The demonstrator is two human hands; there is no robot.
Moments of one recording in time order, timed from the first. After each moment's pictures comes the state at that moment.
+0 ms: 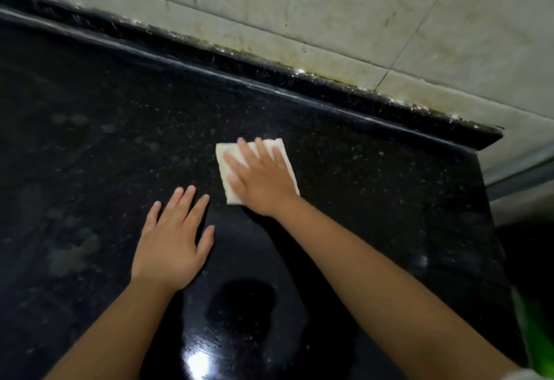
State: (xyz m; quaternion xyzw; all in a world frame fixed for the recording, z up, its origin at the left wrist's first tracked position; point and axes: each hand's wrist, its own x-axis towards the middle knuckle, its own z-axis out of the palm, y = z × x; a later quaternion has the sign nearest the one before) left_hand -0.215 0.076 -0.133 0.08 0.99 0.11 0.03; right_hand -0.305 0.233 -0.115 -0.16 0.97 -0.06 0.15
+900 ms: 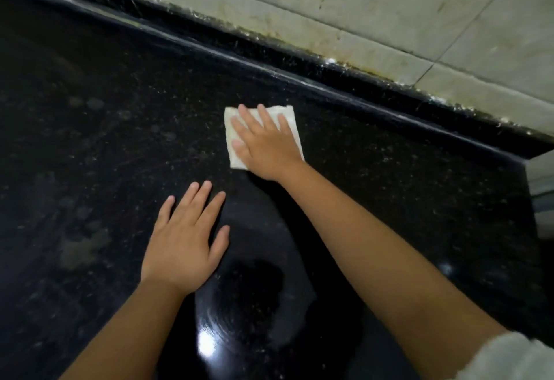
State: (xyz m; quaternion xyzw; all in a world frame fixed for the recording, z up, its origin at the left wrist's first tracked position) left_hand -0.216 0.075 -0.139 0.08 0.99 0.09 0.00; right_hand -0.359 0.210 -0.118 -0.20 0.97 -0.05 0.13
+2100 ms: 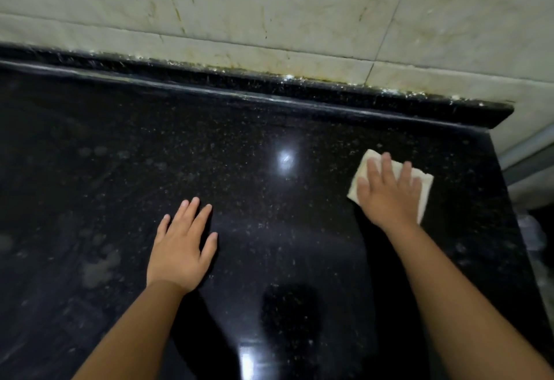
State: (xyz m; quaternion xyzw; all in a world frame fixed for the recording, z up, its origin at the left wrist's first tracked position) left_hand -0.210 0.079 -0.130 0.05 0.99 0.14 0.03; right_hand -0.253 0.395 -0.110 0.18 0.97 -0.07 0.14
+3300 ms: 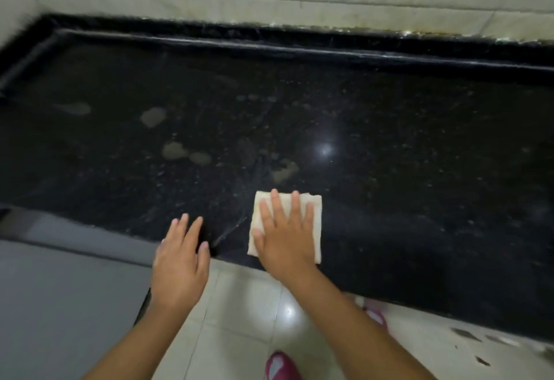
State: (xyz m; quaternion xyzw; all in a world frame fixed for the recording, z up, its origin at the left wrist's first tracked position) left_hand -0.057 -0.186 -0.104 -0.05 0.98 0.17 0.01; right_hand -0.087 -0.023 -0.121 -0.05 0.99 -0.08 0.07
